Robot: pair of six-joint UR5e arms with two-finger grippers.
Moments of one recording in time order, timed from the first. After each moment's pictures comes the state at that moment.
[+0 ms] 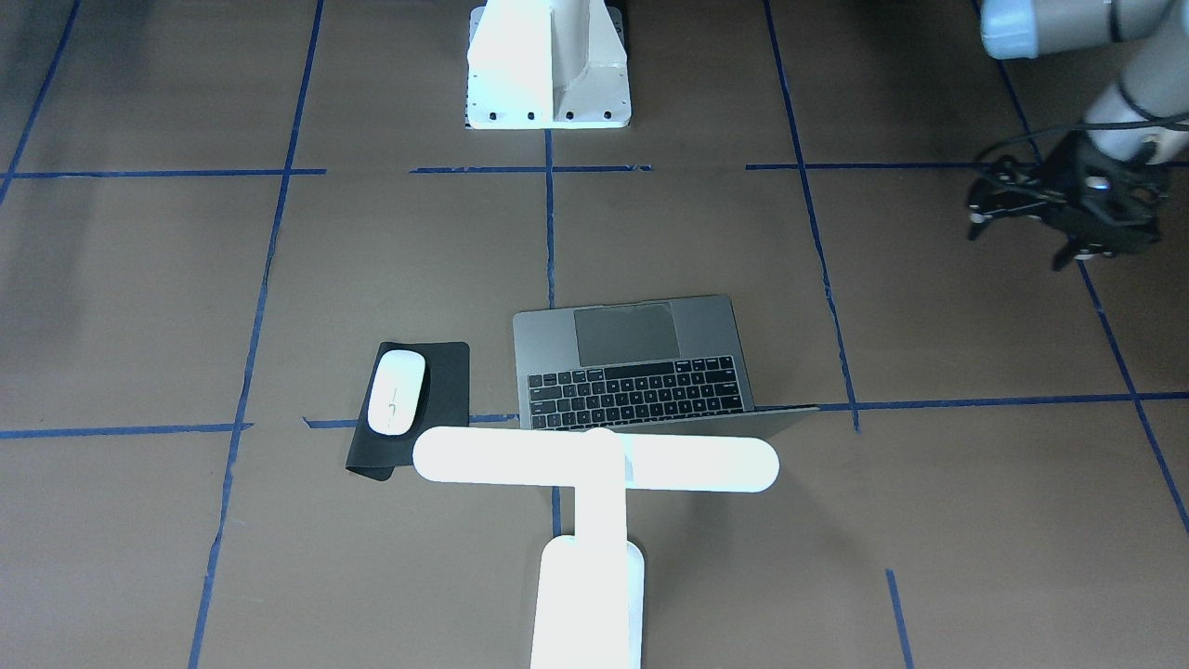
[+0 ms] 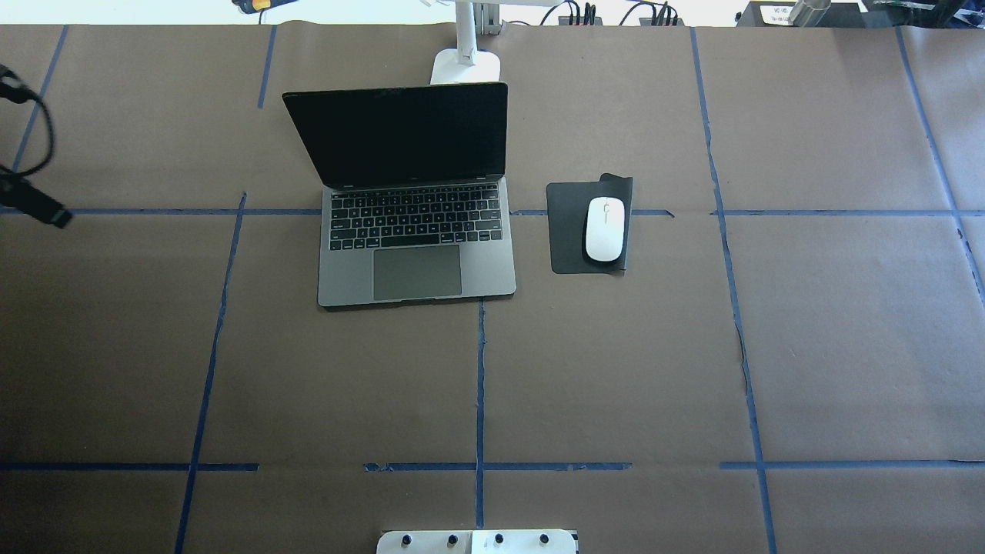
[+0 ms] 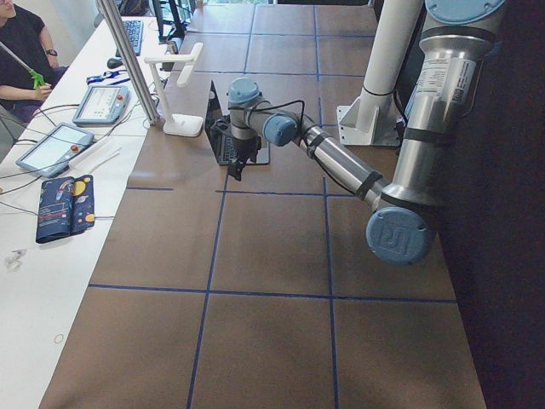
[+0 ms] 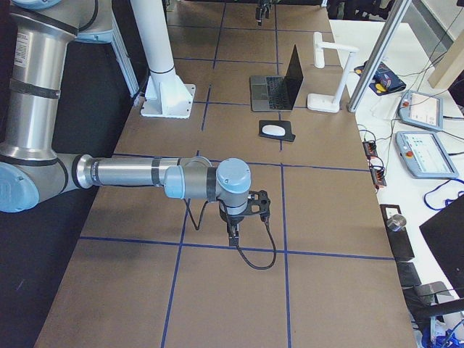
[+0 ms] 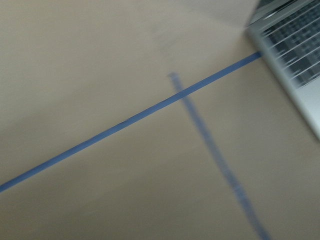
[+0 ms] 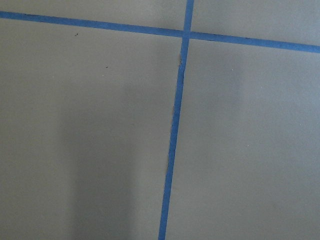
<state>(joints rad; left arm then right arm) -1.19 -1.65 -1.94 -1.51 -2.24 -0.05 1.55 -1.80 1.84 -1.57 2.35 -0.08</state>
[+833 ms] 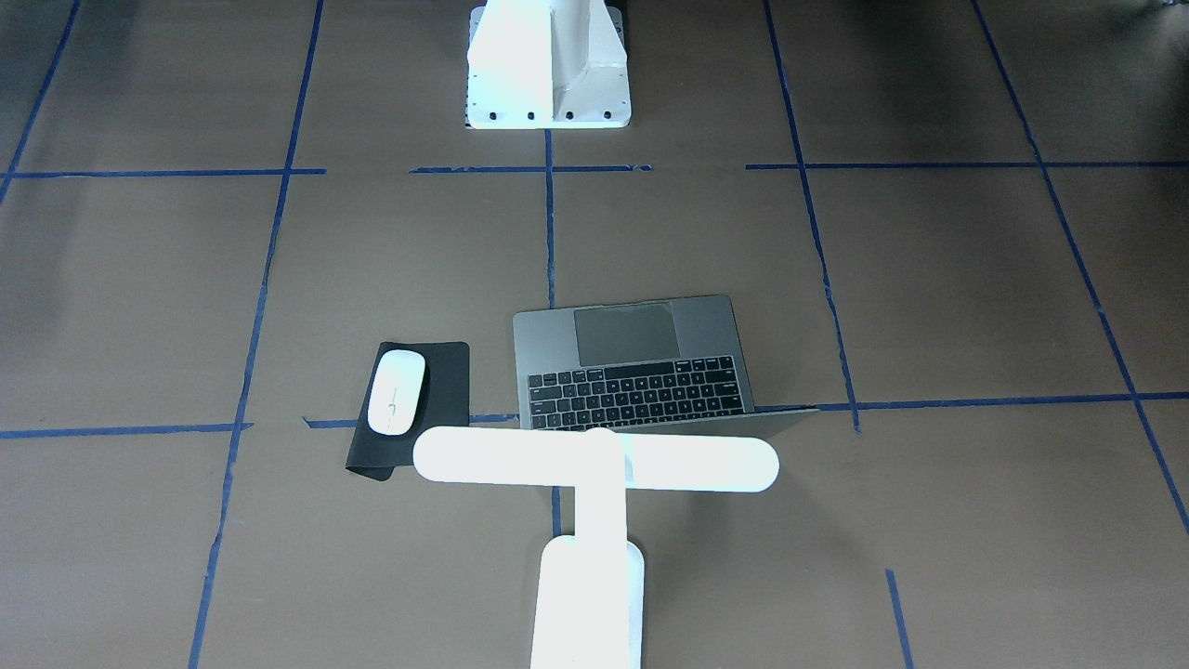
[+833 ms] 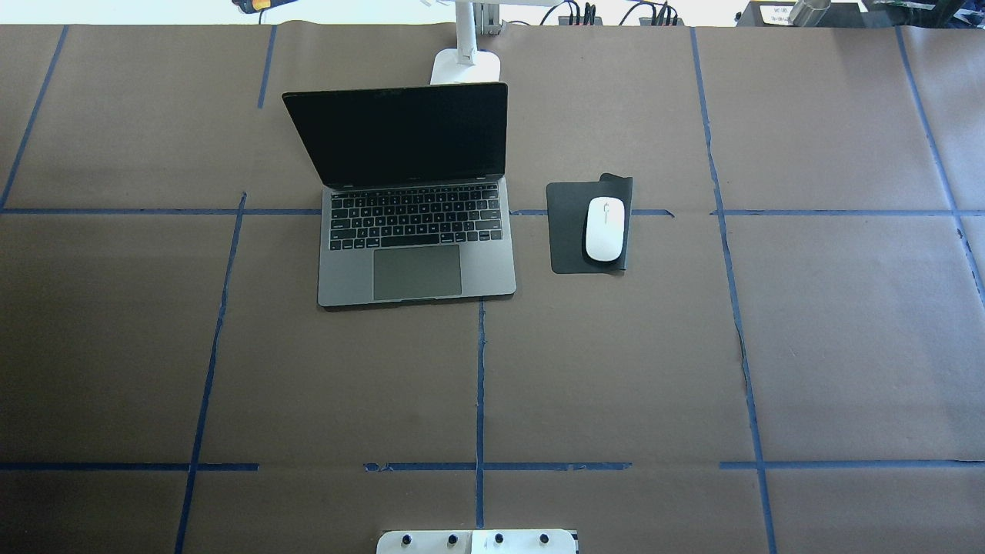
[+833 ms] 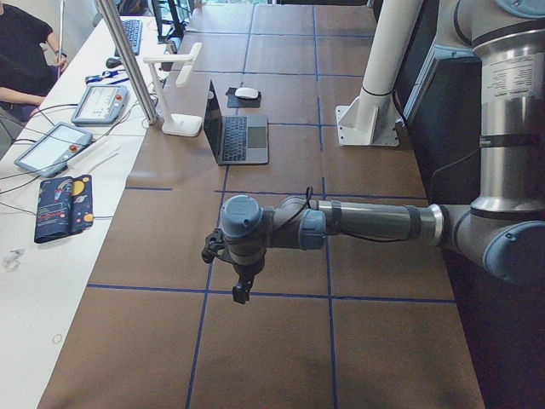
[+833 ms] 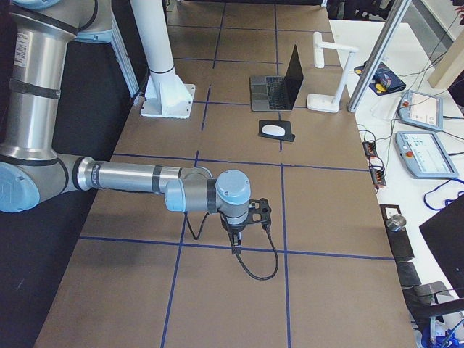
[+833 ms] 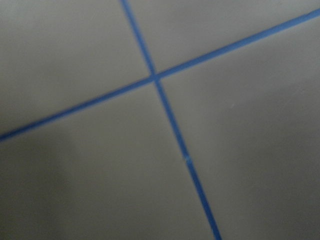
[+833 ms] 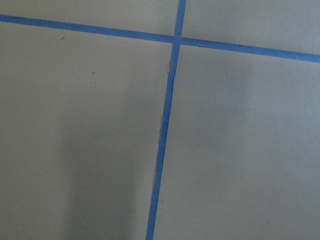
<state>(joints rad) -1.58 -1.43 -1.71 -1.55 -2.35 0.27 1.54 -1.80 1.76 -1.47 2.35 -0.06</state>
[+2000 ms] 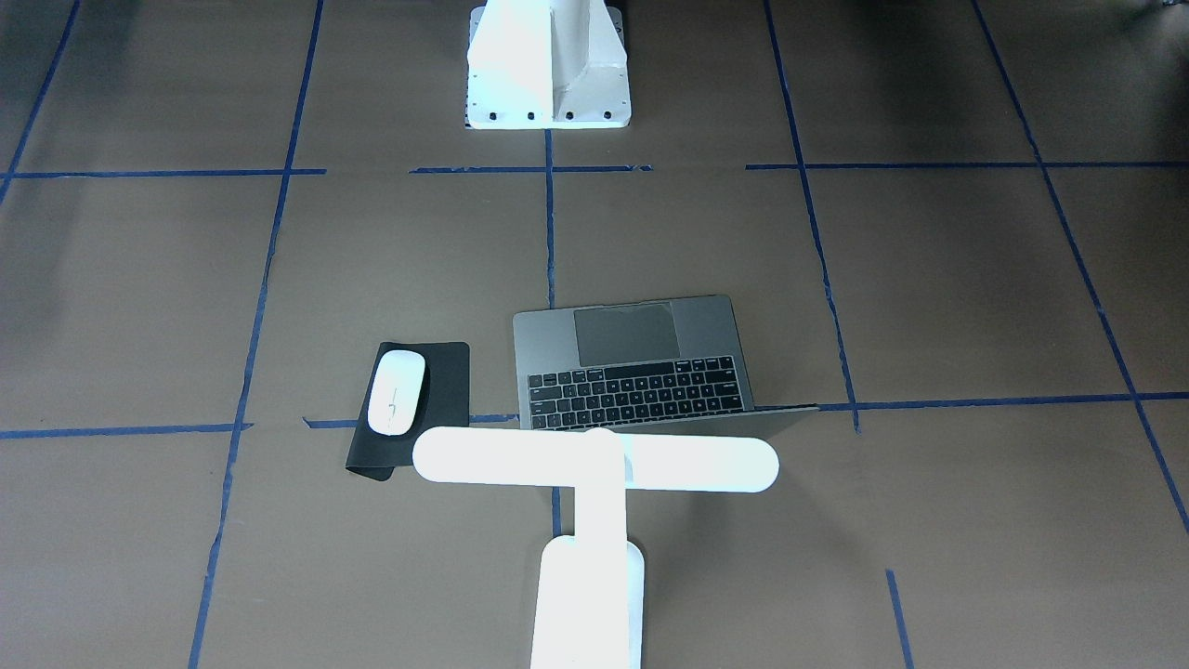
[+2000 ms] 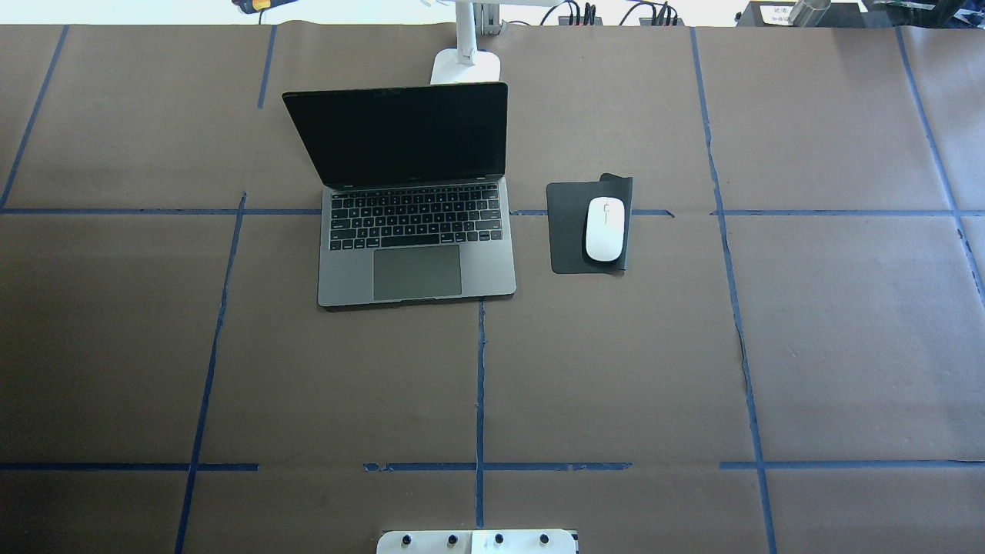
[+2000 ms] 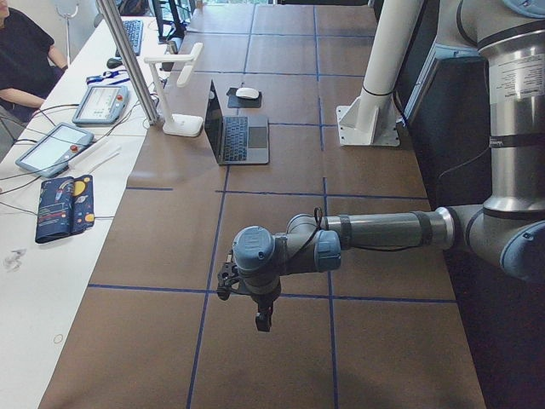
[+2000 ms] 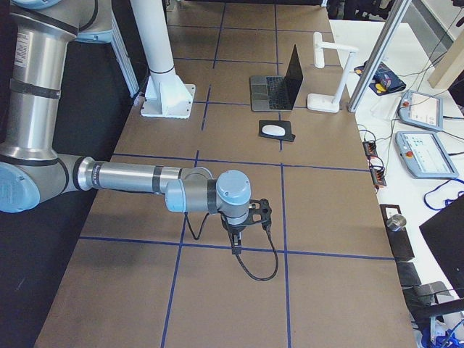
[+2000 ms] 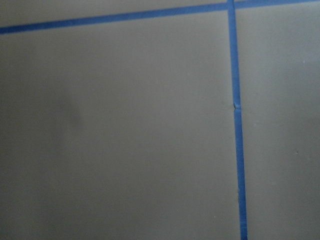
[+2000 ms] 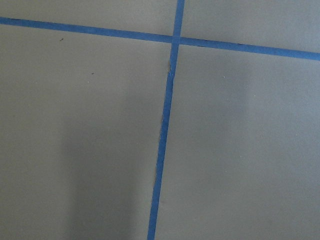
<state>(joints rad) -1.60 -1.41 -1.65 -1.52 -2.30 0.18 1.54 -1.80 1.76 -1.47 2.35 -0.05</state>
